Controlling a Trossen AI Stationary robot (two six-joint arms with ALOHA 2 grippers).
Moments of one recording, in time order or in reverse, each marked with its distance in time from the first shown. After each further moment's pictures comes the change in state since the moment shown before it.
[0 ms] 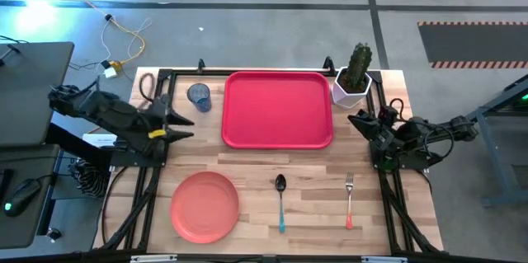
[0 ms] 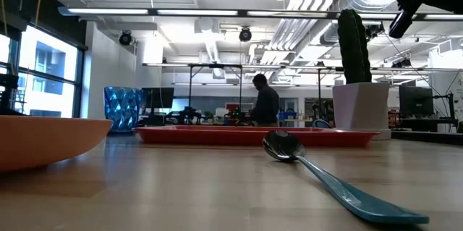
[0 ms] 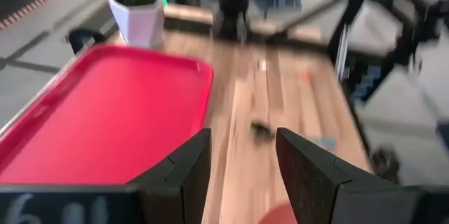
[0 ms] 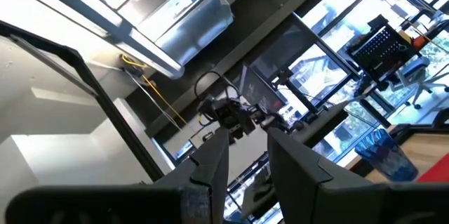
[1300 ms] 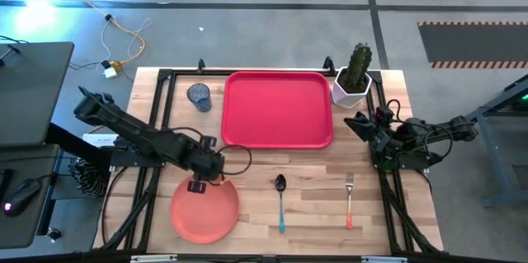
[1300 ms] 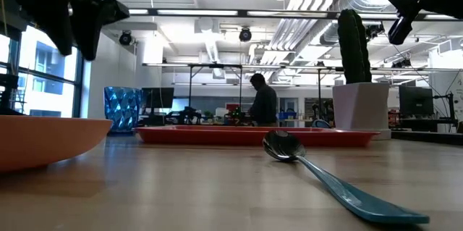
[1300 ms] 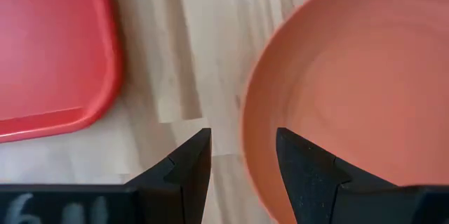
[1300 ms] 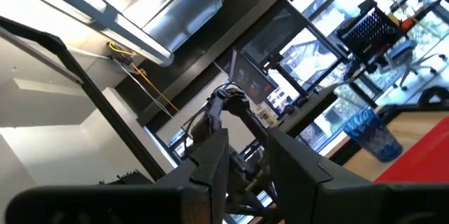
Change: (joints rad) left arm 0.001 0.716 0.003 -0.161 0.260 0.118; right arm 0.000 0.001 0.001 -0.083 0.000 0.053
